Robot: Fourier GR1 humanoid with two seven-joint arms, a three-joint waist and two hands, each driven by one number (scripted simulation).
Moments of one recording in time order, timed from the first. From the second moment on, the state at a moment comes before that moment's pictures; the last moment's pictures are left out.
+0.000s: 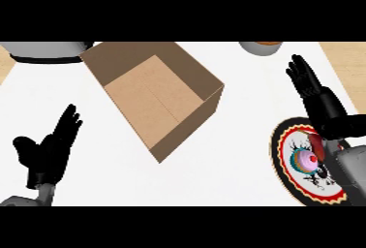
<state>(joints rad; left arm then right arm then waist) -0.03 0.49 -0.26 -1.49 0.40 0.36 0.05 -0.36 -0.53 0.26 -1.35 -0.37 -0.10 -0.24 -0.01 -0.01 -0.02</state>
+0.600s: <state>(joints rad) -0.04 0.55 -0.31 -1.51 0.23 0.38 0.02 -0.36 -0.67 0.12 -1.11 -0.42 0.20 -0.45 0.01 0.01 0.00</state>
